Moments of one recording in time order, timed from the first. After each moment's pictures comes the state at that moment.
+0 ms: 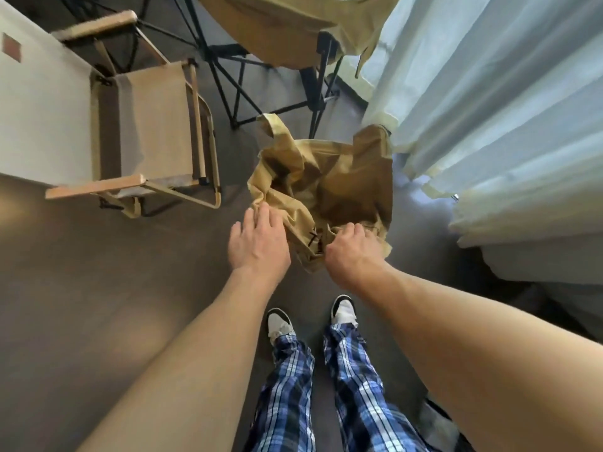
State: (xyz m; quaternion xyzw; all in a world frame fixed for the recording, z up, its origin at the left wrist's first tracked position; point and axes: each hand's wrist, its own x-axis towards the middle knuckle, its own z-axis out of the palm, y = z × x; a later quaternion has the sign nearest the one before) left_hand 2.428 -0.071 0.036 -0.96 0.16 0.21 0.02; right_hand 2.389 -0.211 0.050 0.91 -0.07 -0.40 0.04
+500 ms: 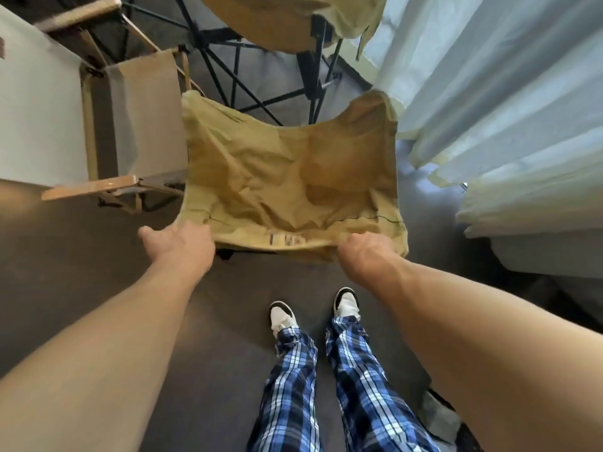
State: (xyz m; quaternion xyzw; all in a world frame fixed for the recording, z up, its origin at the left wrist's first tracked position) left_hand 2.485 -0.019 0.052 -0.90 0.04 0.36 0.24; right_hand 2.405 -0.248 0.026 0.86 -0.04 -0.50 0.04
